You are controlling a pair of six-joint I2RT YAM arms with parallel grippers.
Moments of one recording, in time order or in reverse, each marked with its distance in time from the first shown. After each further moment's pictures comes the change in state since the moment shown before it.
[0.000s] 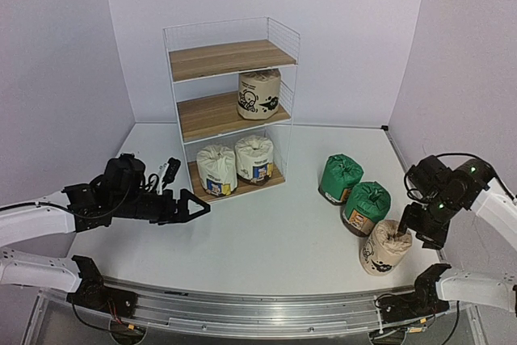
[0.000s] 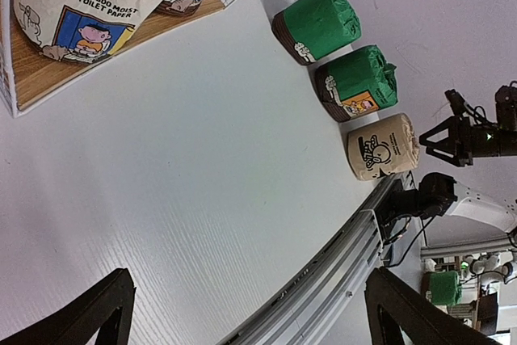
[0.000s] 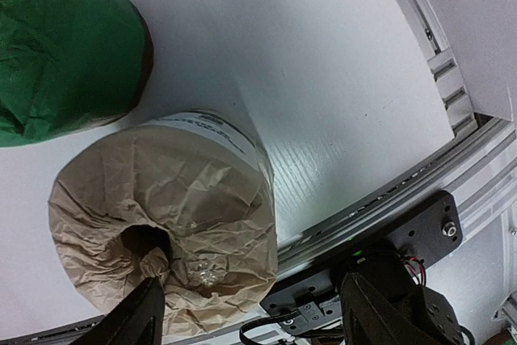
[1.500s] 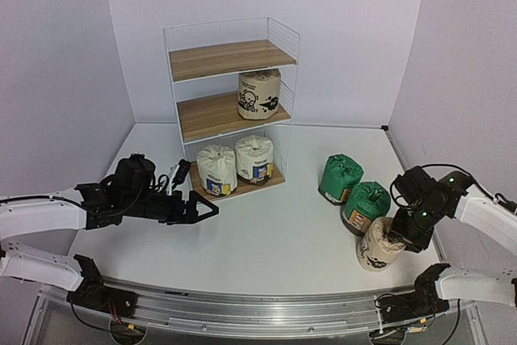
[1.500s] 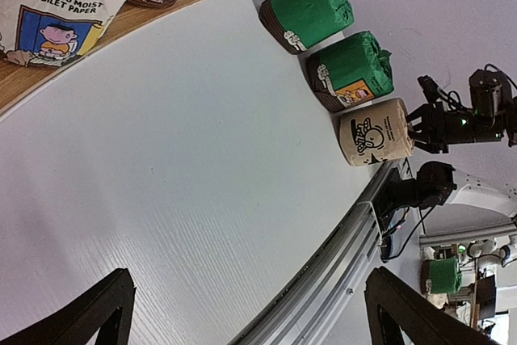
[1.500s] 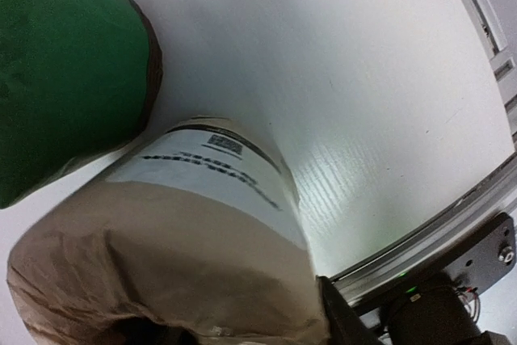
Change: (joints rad) left arm 0.000 0.111 0.000 0.108 0.055 0.024; right arm -0.001 0.057 -0.163 0.233 -0.031 0.051
